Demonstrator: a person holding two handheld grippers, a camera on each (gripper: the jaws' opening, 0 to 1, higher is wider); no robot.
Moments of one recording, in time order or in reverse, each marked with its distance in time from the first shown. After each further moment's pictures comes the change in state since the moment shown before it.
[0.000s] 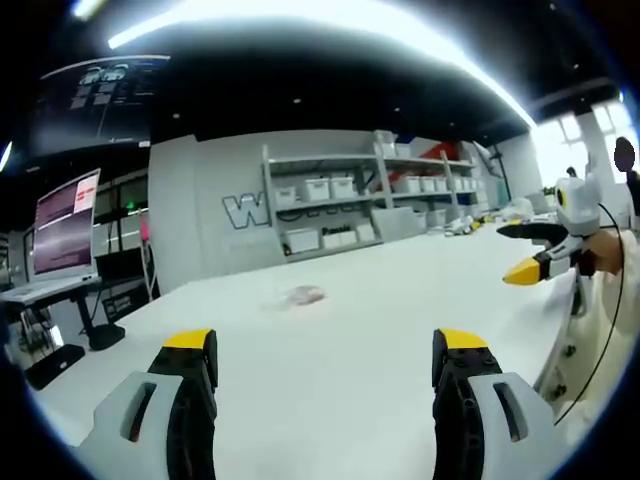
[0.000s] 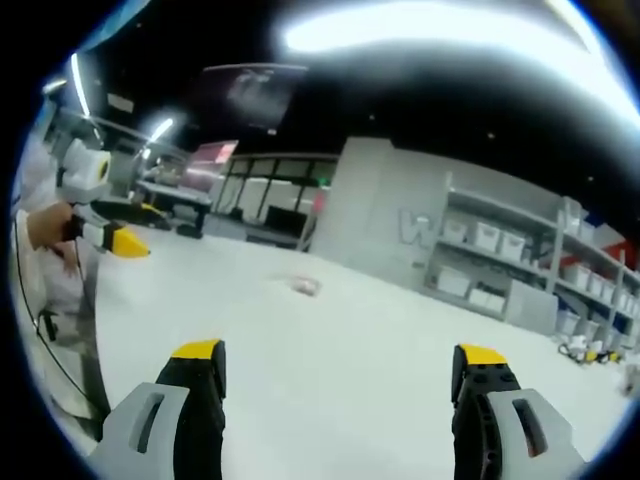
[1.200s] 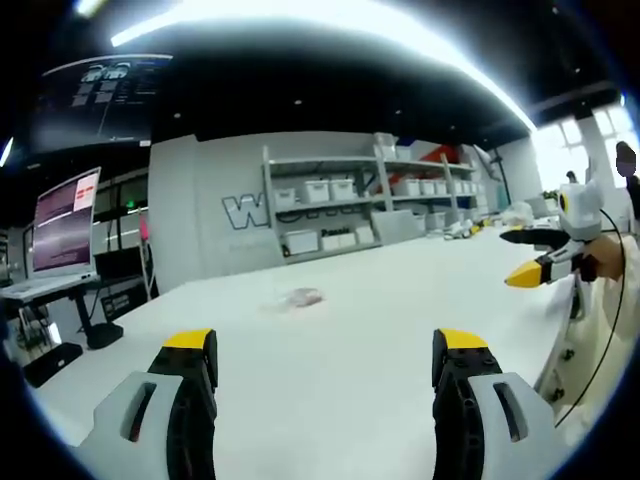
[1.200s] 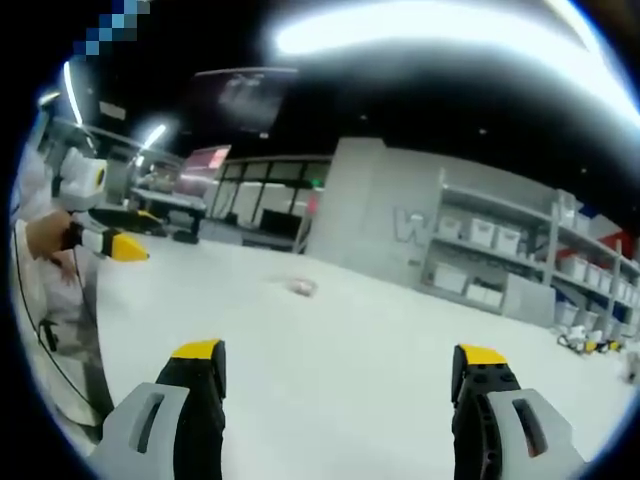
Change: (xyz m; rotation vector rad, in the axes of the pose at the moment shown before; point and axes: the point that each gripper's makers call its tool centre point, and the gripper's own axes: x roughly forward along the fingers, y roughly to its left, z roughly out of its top) left arm 0.000 -0.001 0.002 -0.013 -0.007 -0.004; right arm -0.006 -0.003 -0.001 0.037 -0.006 -0.018
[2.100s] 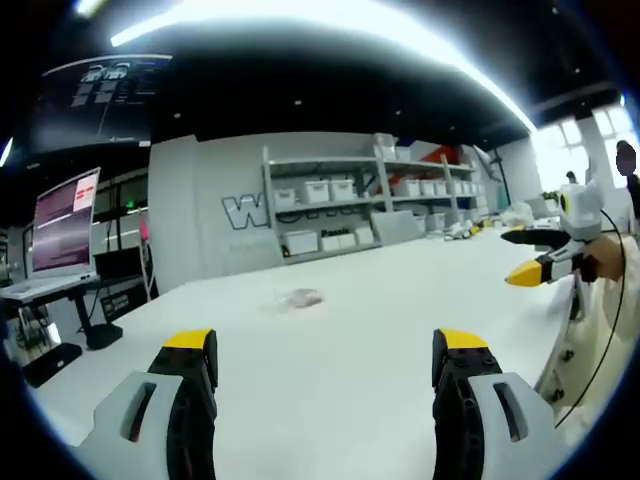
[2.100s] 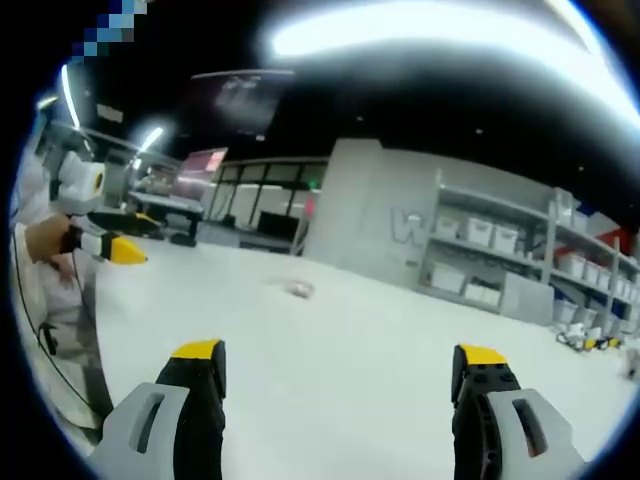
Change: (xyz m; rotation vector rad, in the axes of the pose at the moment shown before) left arm 0.001 0.000 0.001 -0.003 -0.003 -0.001; right arm -0.001 -0.003 0.001 0.011 -0.006 -0.010
